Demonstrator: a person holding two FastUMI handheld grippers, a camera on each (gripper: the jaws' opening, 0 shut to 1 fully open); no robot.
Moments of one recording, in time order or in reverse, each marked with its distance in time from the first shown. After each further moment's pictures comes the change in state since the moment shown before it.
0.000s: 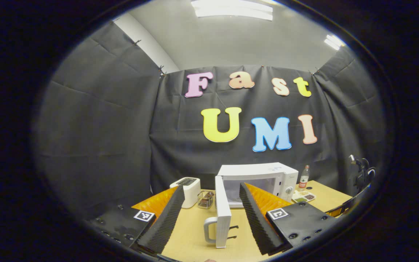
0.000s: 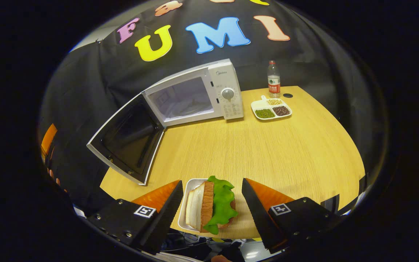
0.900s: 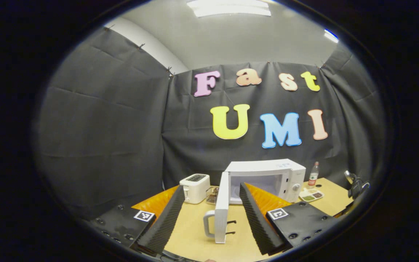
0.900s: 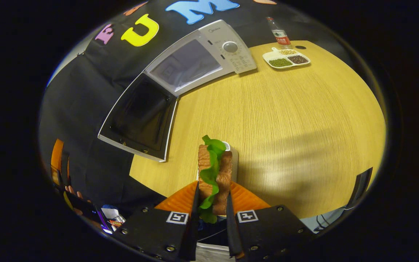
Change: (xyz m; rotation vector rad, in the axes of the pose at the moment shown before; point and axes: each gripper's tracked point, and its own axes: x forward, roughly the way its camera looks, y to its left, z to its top) left arm -0.016 -0.014 -0.008 0.033 0.022 0.121; right arm 0.001 0.021 -0.048 0.151 0.269 0.227
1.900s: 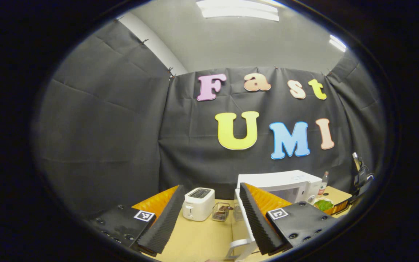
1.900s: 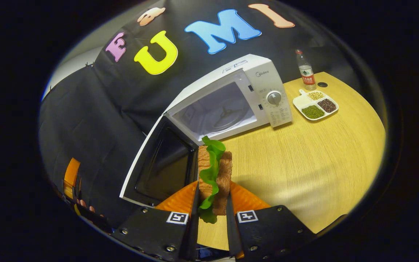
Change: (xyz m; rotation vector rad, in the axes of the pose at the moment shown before) left arm 0.124 0.077 0.021 -0.044 -0.079 -0.056; right arm 0.059 0.105 0.149 0.021 -0.373 0.006
